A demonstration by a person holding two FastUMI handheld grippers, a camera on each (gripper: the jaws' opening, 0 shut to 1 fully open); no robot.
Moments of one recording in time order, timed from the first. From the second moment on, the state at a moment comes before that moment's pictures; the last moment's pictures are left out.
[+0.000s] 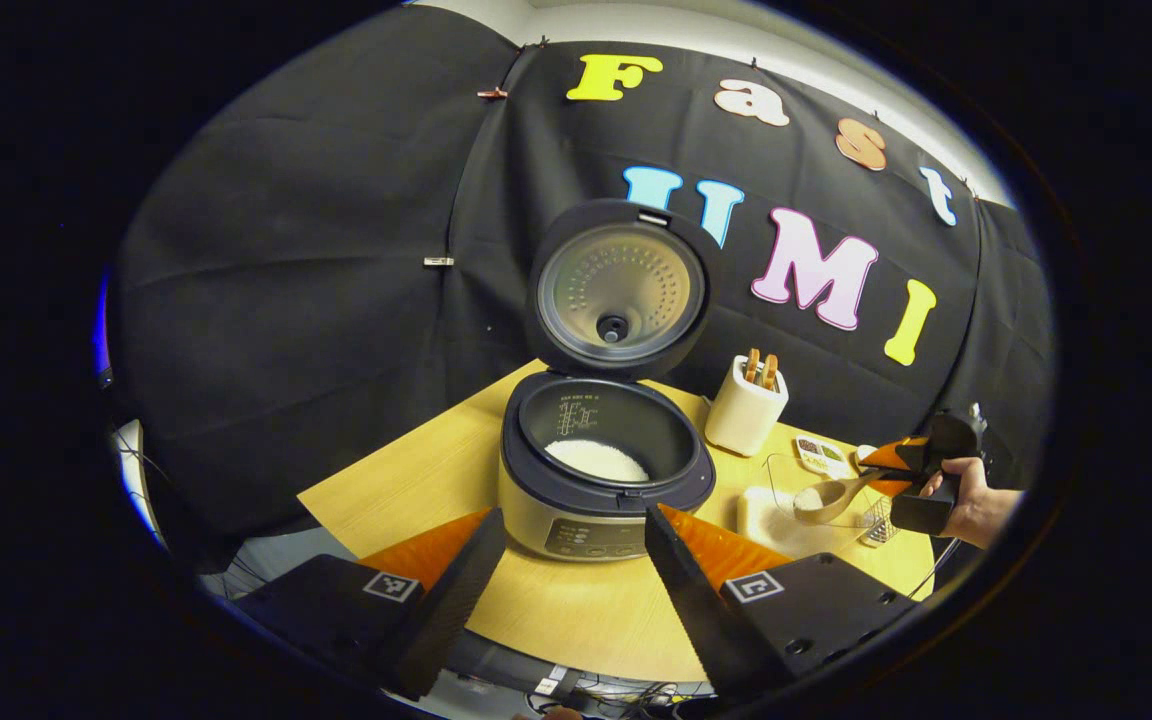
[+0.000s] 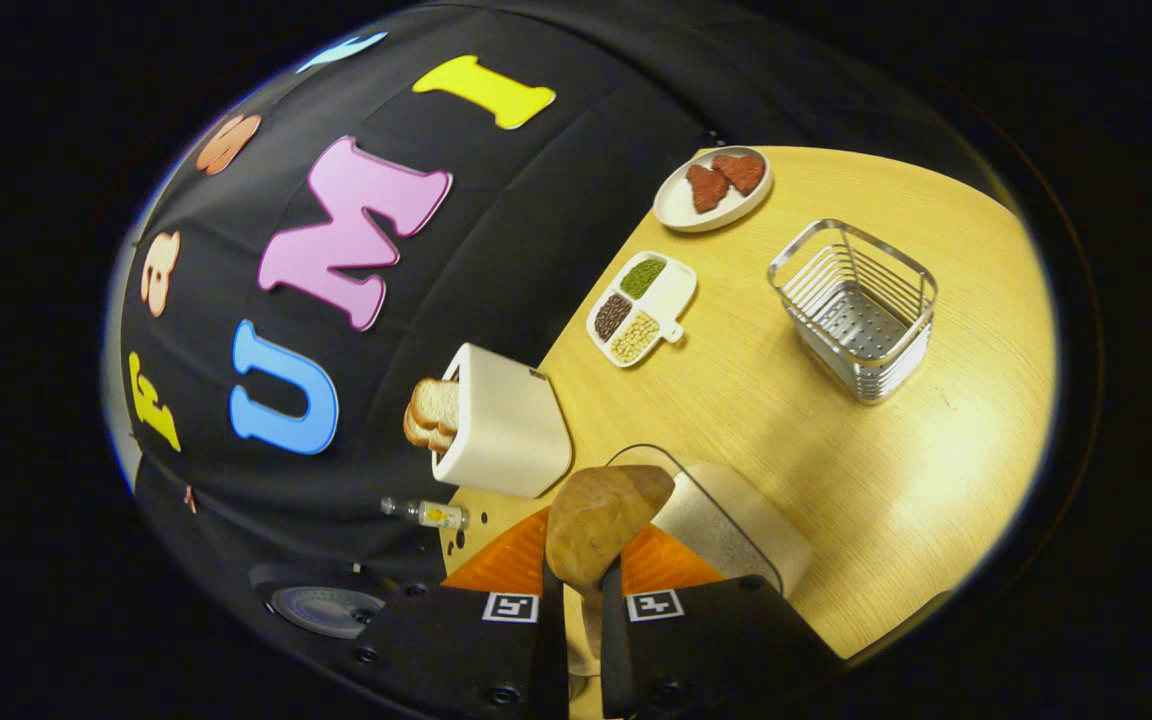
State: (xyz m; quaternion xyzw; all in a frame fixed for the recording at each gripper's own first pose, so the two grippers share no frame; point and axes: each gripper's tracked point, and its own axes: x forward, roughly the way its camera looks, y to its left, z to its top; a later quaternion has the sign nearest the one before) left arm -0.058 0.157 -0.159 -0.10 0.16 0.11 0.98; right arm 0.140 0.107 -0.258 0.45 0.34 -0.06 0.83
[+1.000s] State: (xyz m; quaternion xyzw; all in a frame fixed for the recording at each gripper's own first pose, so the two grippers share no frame) left arm -0.071 0.204 -0.155 -0.09 0.15 0.12 0.98; right arm 0.126 0.261 -0.140 0.57 0.34 0.07 0.75
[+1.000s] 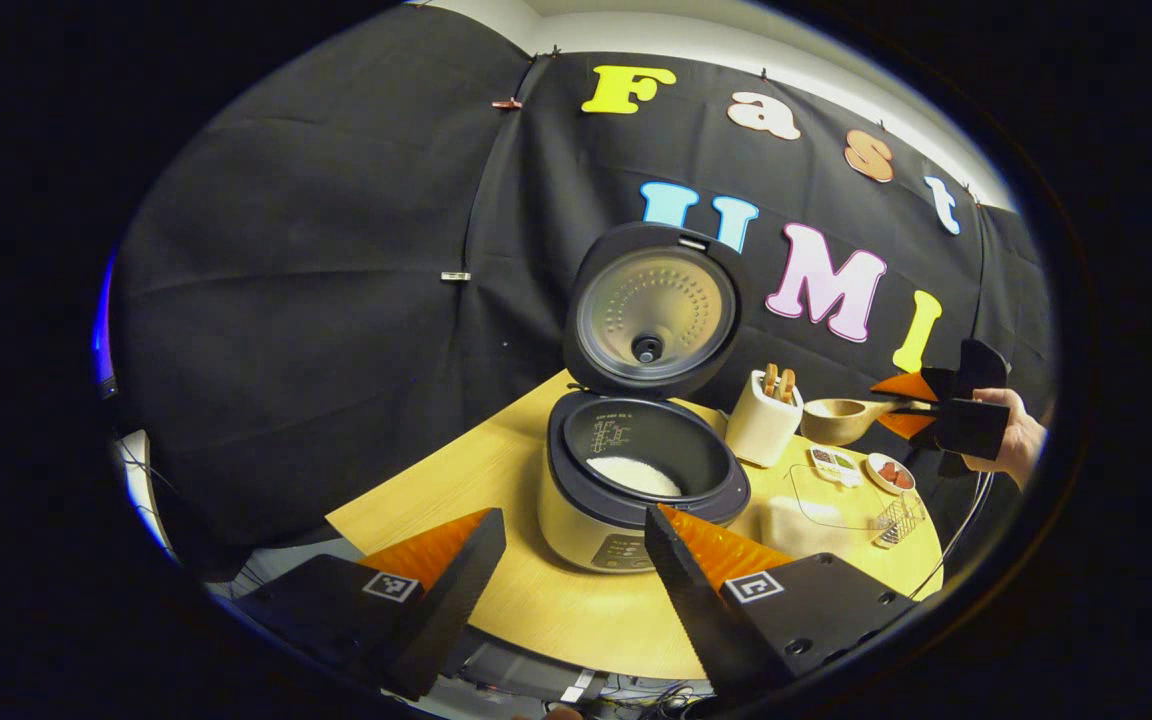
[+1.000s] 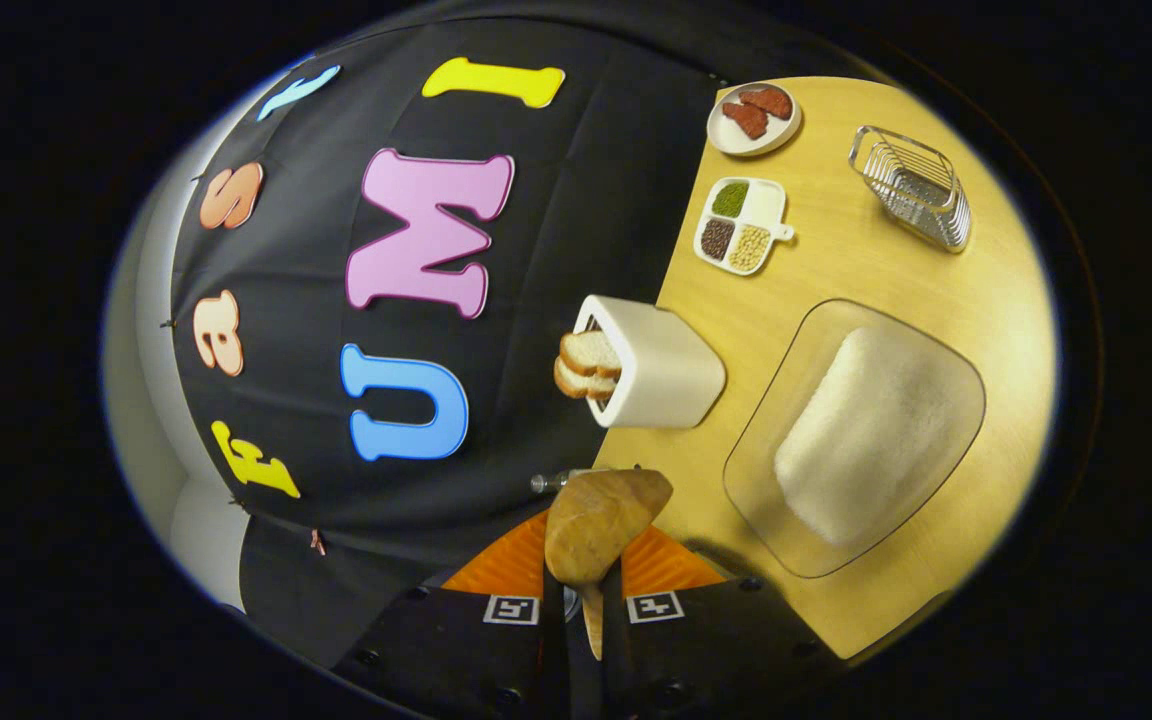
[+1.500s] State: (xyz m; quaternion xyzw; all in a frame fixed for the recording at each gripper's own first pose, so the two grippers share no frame) left arm -0.089 0.243 -0.162 -0.11 0.15 0.17 0.97; right arm 0.110 0.387 -0.132 0.44 0.36 0.19 0.80
